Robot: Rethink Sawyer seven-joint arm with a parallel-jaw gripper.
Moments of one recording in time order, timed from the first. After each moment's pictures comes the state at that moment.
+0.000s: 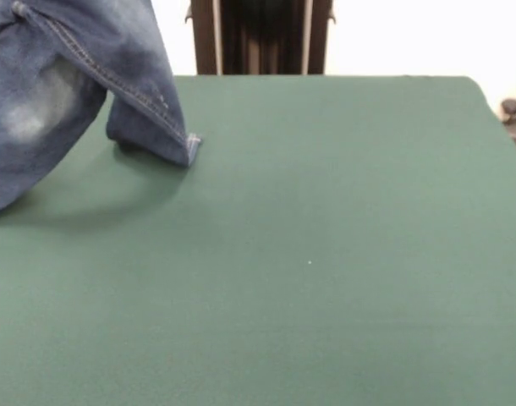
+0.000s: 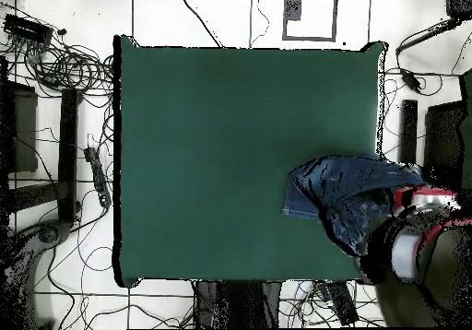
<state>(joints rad) -0.19 -1.11 -0.48 1.39 0.04 1.15 2.66</state>
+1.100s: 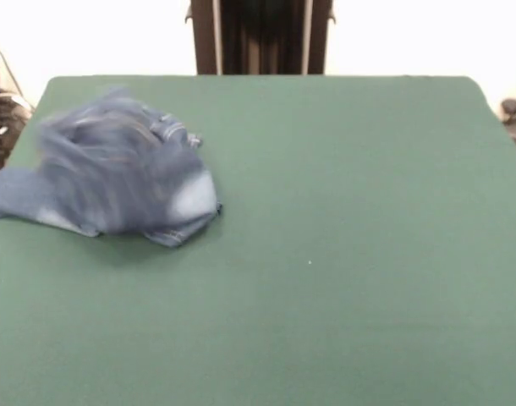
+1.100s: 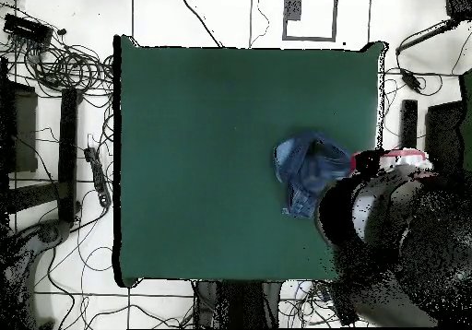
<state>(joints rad) -0.11 -1.05 -0.48 1.29 0.04 1.15 2.66</state>
